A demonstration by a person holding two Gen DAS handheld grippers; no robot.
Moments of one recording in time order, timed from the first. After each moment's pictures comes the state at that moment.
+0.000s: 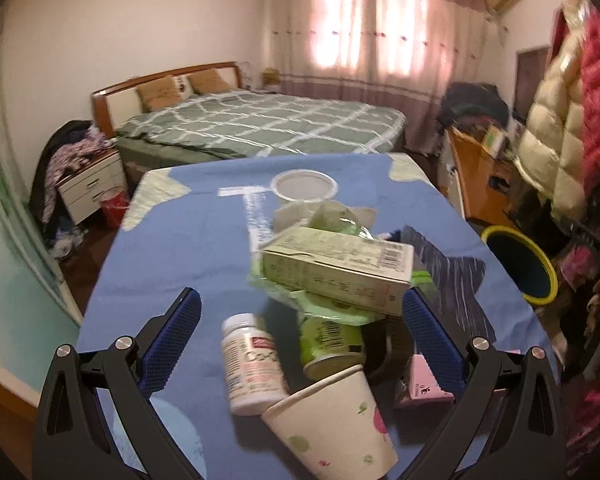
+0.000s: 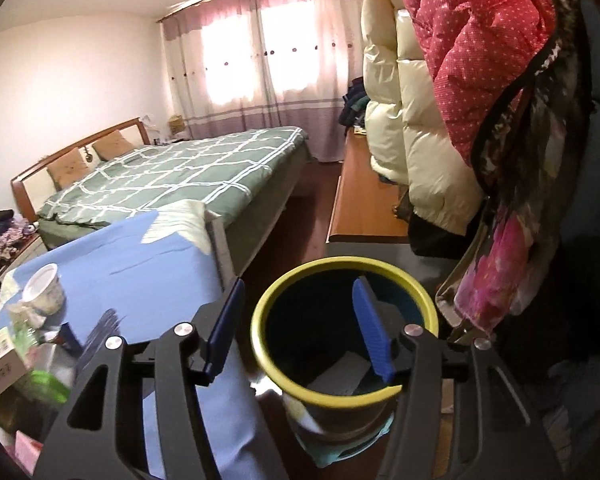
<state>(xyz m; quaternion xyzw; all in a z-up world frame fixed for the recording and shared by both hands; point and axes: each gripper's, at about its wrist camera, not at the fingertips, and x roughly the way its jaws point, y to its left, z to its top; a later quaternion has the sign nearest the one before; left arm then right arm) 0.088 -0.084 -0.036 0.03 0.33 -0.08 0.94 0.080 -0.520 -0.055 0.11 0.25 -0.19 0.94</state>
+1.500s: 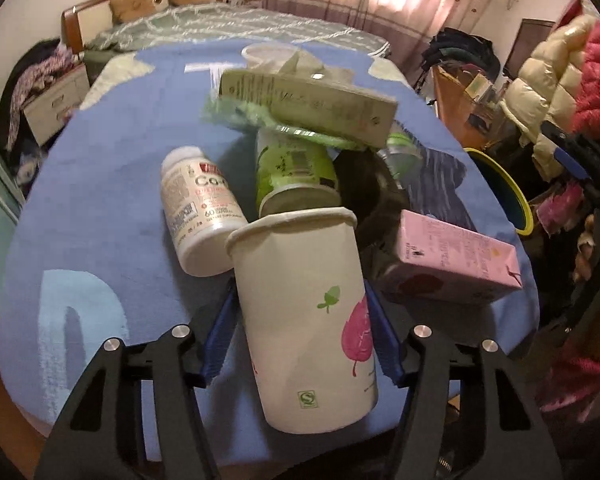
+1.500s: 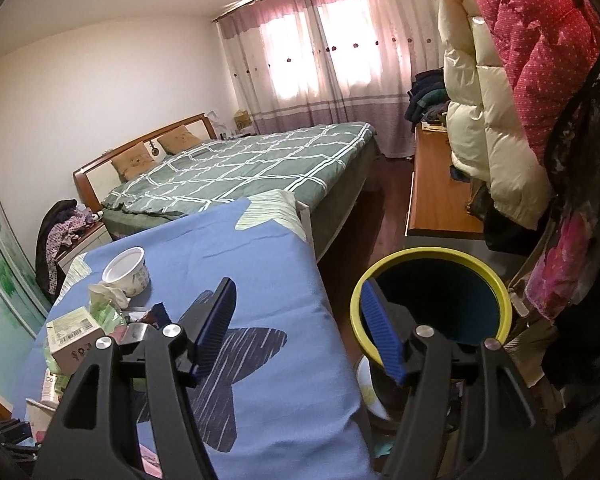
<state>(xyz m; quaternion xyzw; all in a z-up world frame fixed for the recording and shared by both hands) 0.054 -0.085 -0.103 -0.02 0.47 -0.13 0.87 0.076 -0.466 -0.043 0.13 0.25 -0.07 0.96</state>
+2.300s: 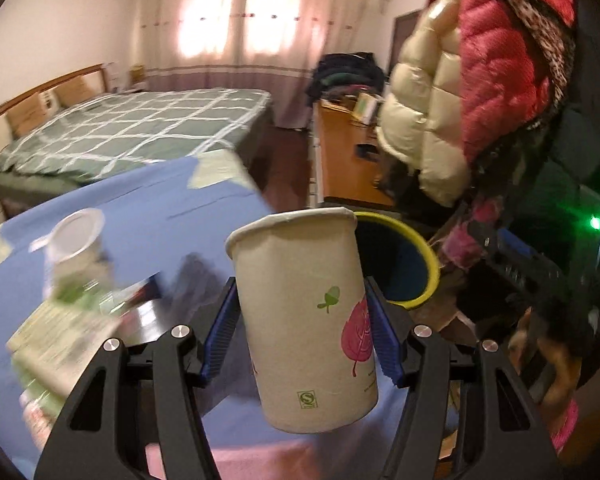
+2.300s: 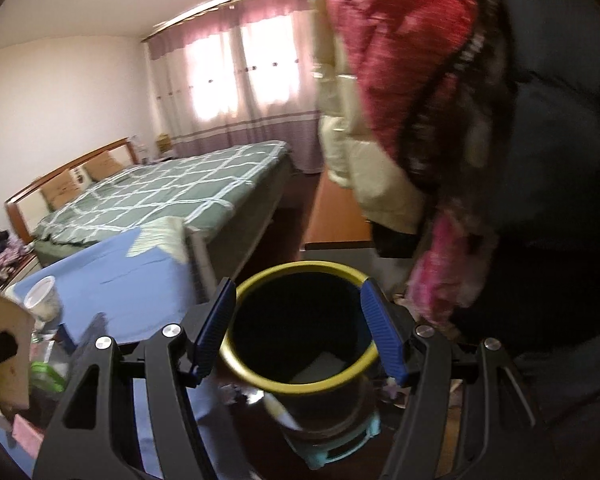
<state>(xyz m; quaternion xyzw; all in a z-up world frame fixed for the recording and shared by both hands) 0.115 -0.296 -0.004 0.05 0.34 -0.31 0.88 0.023 -0.569 -0.052 0.14 0.23 -0.23 0.94</state>
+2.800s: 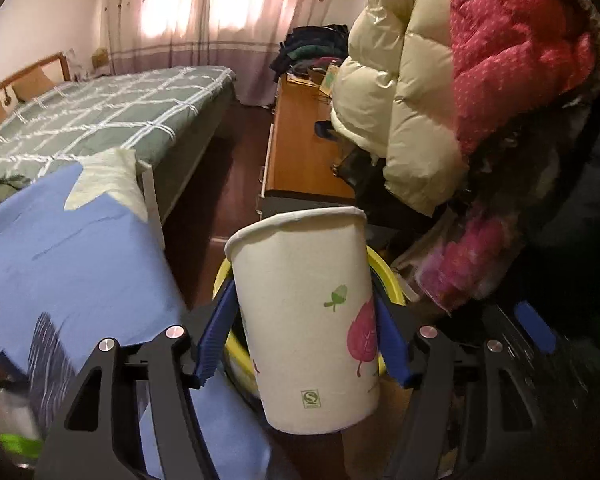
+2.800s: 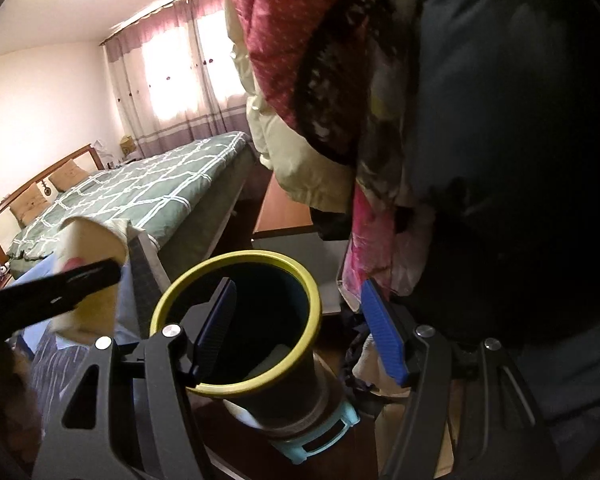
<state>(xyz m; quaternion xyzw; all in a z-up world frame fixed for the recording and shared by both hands) 0.176 -0.483 -0.055 0.06 0.38 -0.34 0.86 0.008 -0.628 -0.080 0.17 0.25 -0.27 0.91</state>
